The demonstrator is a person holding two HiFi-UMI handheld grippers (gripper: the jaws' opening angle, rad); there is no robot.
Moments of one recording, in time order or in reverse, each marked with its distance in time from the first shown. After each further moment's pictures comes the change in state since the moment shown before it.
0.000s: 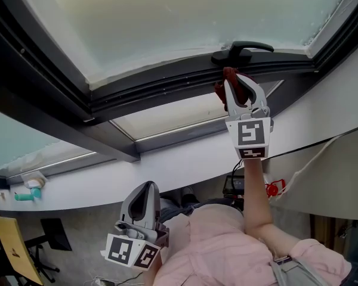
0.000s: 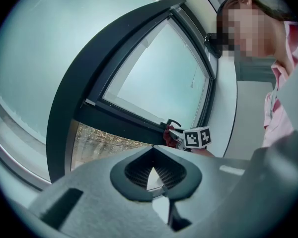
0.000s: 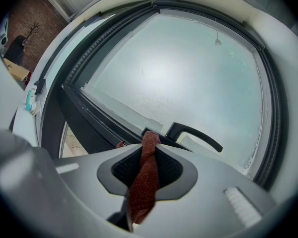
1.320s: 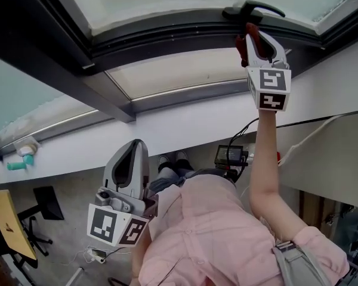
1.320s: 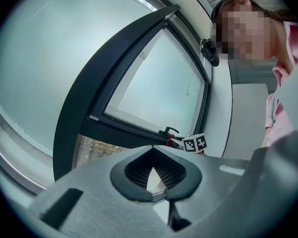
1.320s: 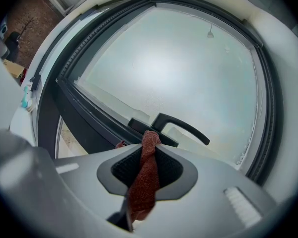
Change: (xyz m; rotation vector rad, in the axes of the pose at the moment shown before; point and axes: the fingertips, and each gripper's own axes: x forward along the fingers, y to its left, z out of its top) left arm -0.034 -0.002 0.023 0.044 -0.056 -0.016; right arm -0.004 -0.028 -0.020 0.000 0.060 -0.041
